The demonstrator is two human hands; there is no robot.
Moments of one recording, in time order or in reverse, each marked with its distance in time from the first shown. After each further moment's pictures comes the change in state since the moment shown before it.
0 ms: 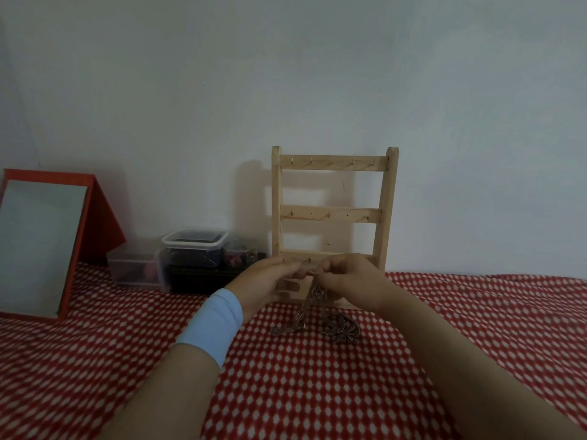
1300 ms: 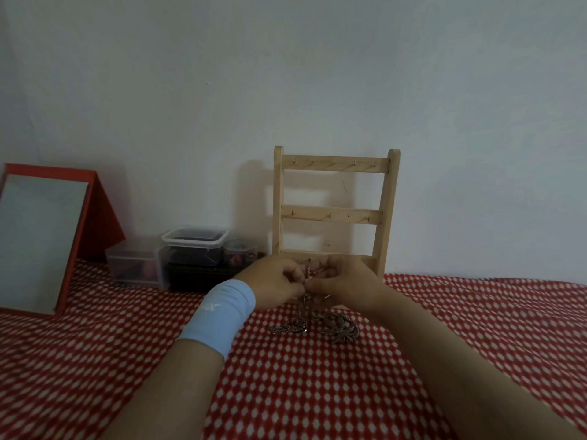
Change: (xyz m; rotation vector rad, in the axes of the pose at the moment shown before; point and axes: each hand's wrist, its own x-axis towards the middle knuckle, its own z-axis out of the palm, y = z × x) left_hand -0.008 0.018 0.006 0.993 0.028 0.219; right_hand 0.003 -0.002 0.013 0.168 0.026 0.096
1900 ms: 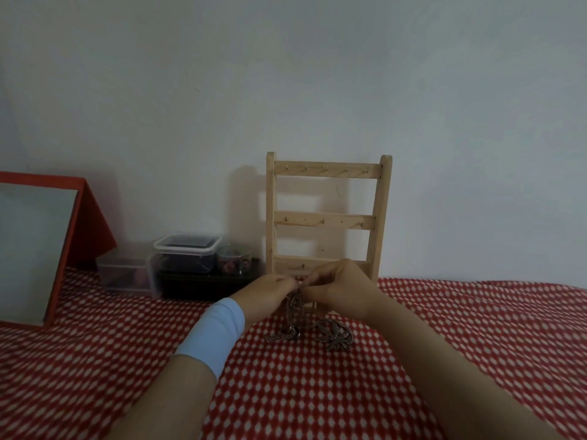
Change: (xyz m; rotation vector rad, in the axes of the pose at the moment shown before) left_hand 0.006 -0.005 0.016 -0.436 -0.074 -0.165; right_hand 0.000 -0.002 -0.004 -0.182 0.028 -0.109
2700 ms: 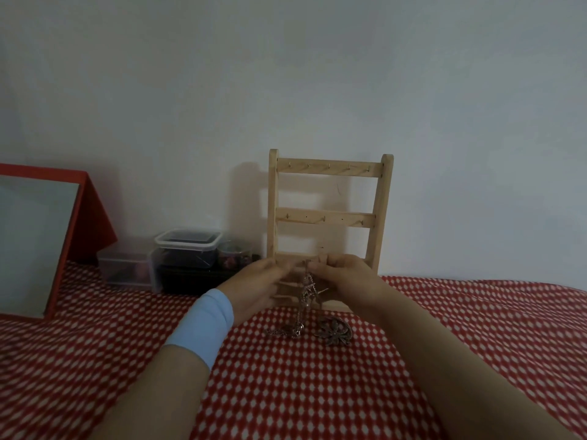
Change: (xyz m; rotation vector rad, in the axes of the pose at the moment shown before) left_hand -0.004 -0.008 -0.008 -0.590 -0.093 0.013; right_hand 0.000 0.001 -0.004 0.377 -0.059 0.111
